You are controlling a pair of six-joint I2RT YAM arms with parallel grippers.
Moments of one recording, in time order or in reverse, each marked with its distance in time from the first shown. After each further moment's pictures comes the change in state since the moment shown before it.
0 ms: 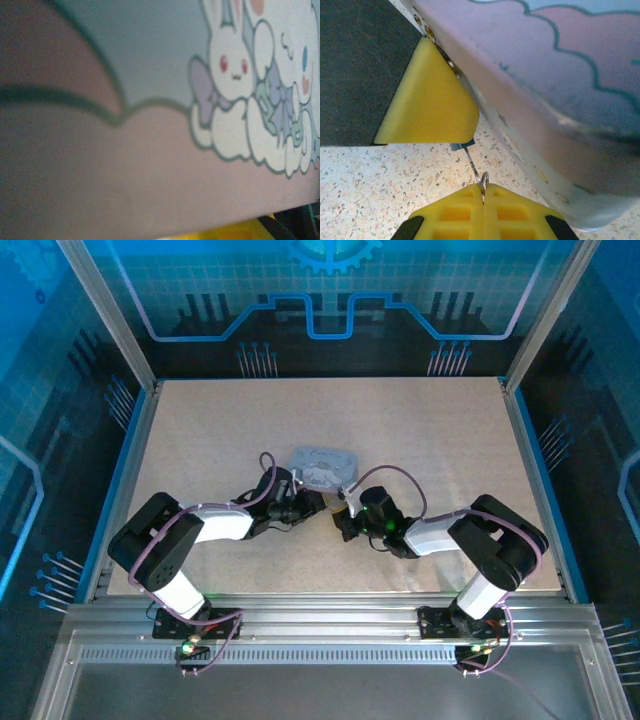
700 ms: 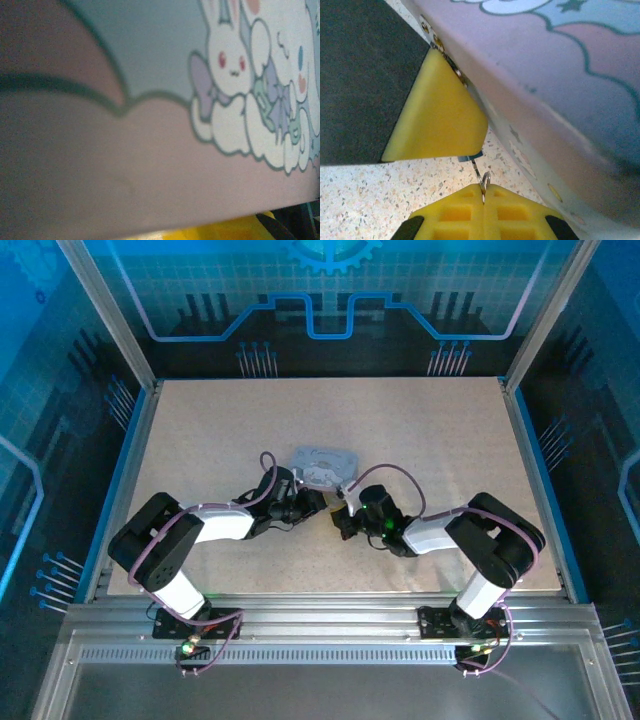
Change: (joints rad) left arm -0.009 0.000 0.011 -0.008 -0.019 -0.010; right arm -0.007 0.020 0.018 0.025 -0.027 0.006
